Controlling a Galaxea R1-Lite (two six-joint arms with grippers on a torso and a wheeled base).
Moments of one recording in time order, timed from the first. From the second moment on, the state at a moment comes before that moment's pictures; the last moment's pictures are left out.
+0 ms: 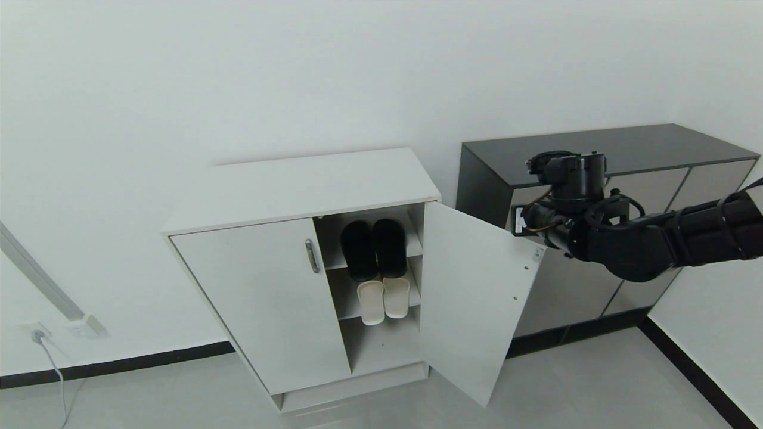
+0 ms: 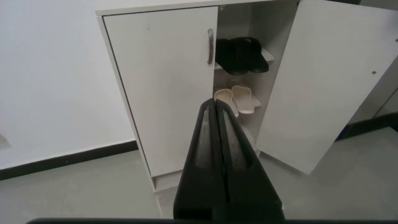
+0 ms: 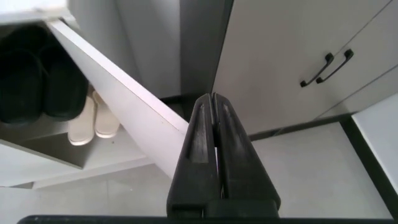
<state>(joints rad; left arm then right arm) 0.00 0.00 0.00 0.00 -0.02 0.01 0.43 1.99 -1.30 -0.42 -0.44 0.09</state>
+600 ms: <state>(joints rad) 0.00 0.00 0.00 0.00 -0.02 0.01 0.40 2.10 -1.32 -0.42 -0.43 0.11</state>
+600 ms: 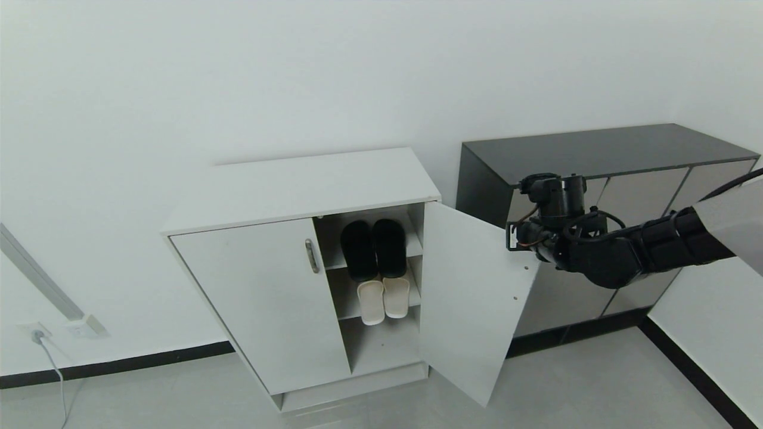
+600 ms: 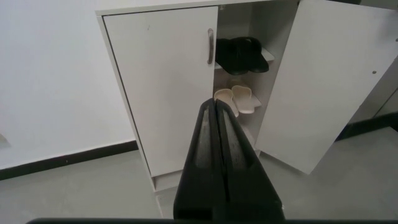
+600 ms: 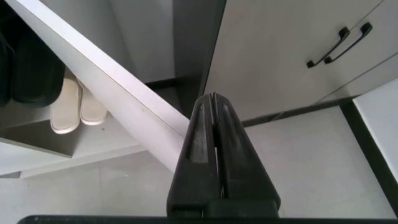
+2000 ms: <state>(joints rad) 0.00 0.00 0.00 0.00 -0.02 0.00 0.64 1.90 -0.96 -0.64 -0.41 0.07</state>
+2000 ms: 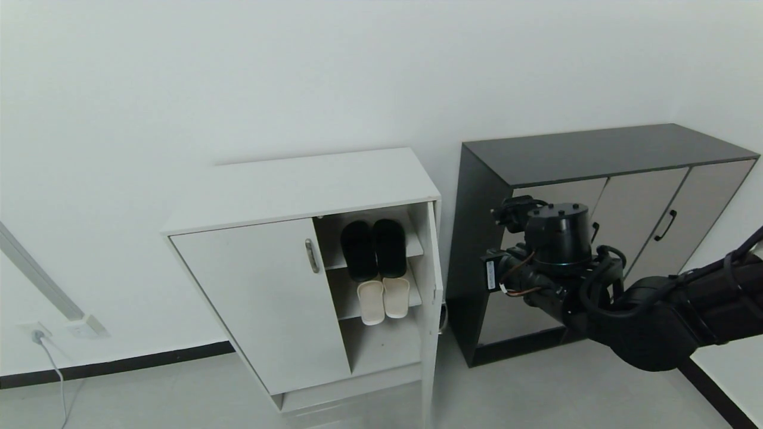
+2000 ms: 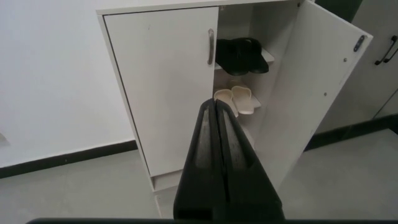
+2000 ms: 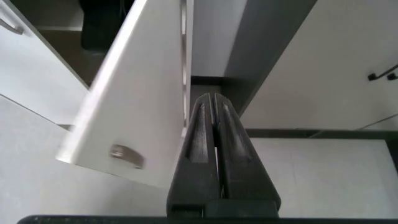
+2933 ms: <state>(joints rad) 0.00 0.00 0.00 0.00 -0.01 0.00 0.65 1.88 -0.98 -0.71 -0.39 0.03</state>
